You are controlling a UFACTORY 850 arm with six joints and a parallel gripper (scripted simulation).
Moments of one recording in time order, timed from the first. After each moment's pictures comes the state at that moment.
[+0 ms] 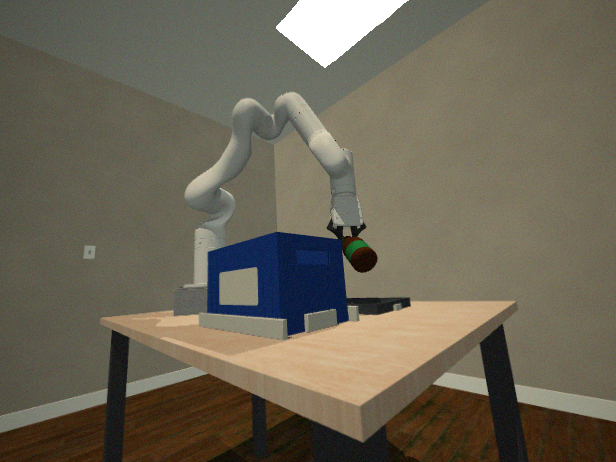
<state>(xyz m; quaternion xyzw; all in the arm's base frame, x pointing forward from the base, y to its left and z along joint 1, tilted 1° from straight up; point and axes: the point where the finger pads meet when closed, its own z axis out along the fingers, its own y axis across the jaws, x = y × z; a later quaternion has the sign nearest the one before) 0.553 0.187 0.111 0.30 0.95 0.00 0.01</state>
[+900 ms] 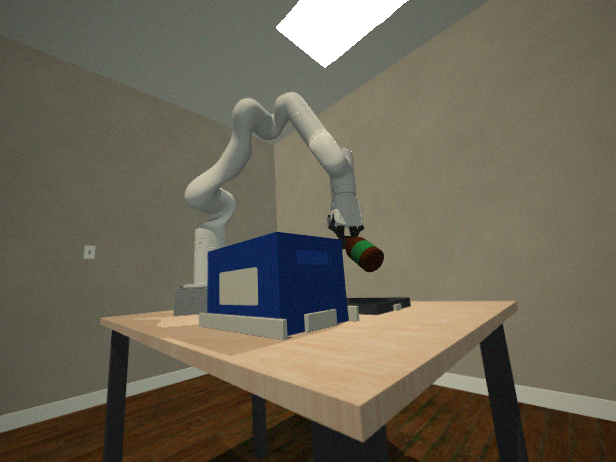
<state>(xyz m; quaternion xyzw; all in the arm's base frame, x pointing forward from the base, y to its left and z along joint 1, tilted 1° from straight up) 0.553 0.187 0.111 0.19 0.98 0.00 0.01</state>
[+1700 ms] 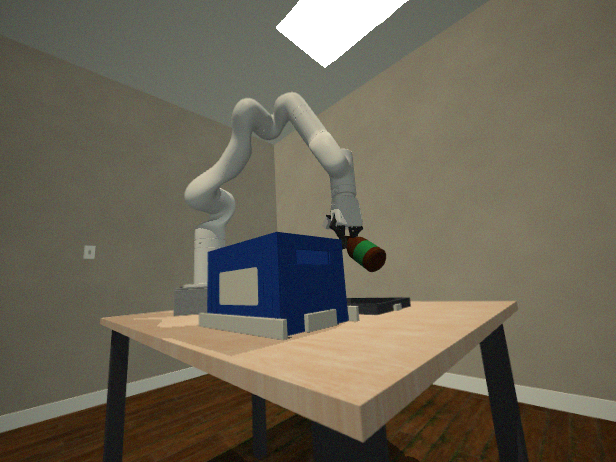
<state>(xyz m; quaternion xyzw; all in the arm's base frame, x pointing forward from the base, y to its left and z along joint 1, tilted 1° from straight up) 0.553 0.187 0.111 0.14 0.99 0.00 0.01</state>
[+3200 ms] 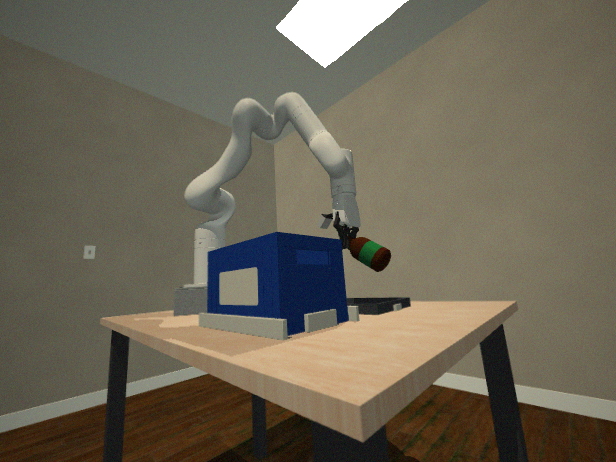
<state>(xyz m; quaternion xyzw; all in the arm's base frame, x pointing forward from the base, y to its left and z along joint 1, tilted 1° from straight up) 0.553 0.187 0.111 0.00 1.00 -0.01 0.01</state>
